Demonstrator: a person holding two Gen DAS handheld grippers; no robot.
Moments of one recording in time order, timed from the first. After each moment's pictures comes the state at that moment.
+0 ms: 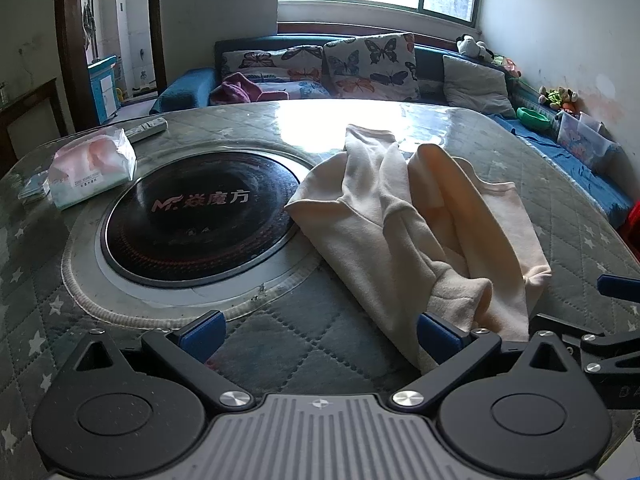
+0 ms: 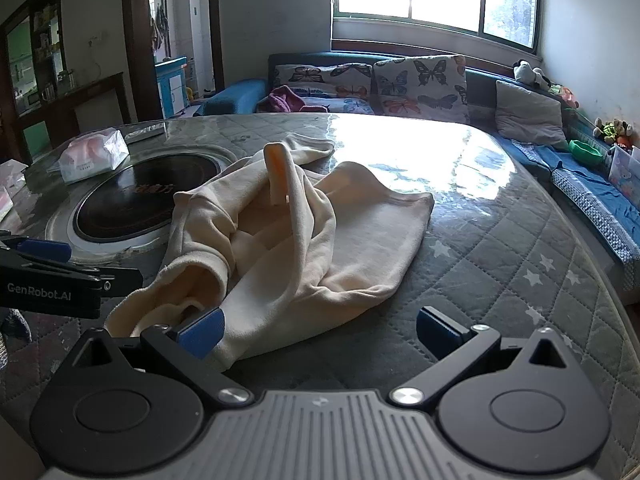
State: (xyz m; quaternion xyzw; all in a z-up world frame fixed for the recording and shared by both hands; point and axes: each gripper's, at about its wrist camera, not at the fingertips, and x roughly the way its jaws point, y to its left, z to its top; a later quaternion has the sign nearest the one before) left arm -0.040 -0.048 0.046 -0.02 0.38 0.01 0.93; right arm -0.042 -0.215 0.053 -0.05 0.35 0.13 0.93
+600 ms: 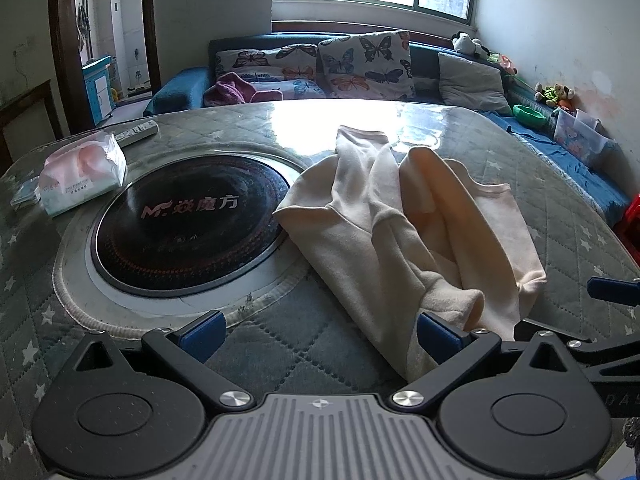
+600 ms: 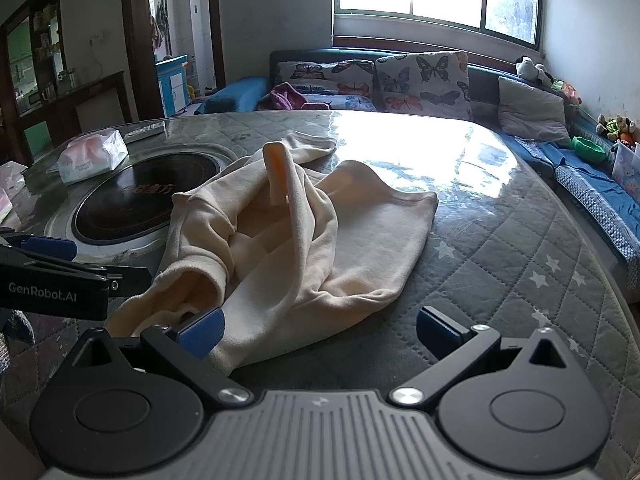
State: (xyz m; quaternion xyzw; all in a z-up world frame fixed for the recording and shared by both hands) left arm -0.030 -0.053 0.048 -0.02 0.38 0.00 0.93; right arm -0.033 -0.214 0.051 -0.04 0.35 0.13 0.93
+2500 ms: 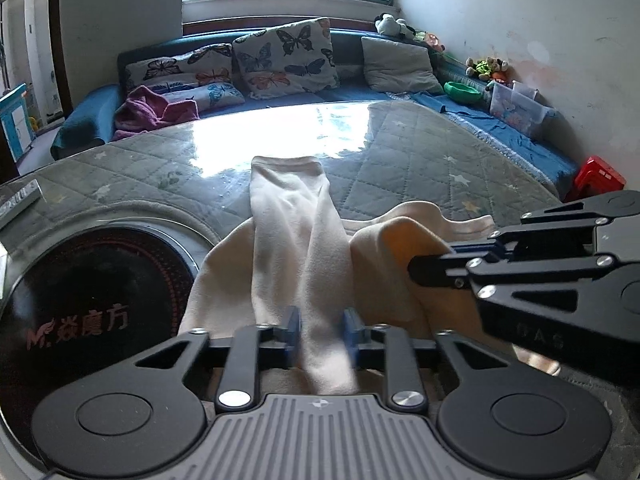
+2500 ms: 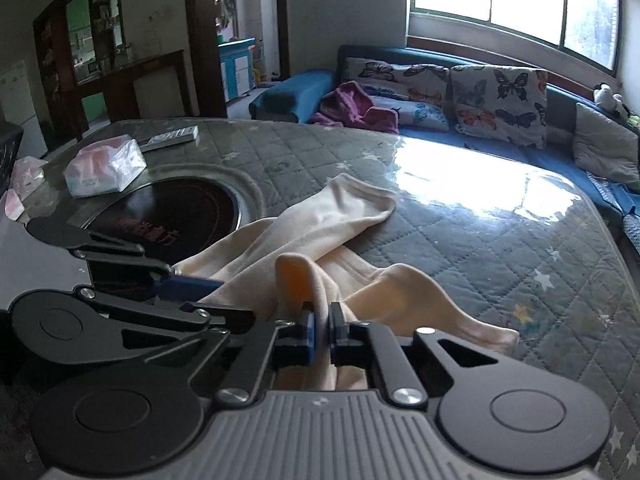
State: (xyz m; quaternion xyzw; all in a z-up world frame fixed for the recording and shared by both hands) left arm 0.094 -0.070 0.039 0.01 0.38 -0.13 0.91; right arm 0.108 -0.180 0.057 -0.08 0.35 0.23 0.90
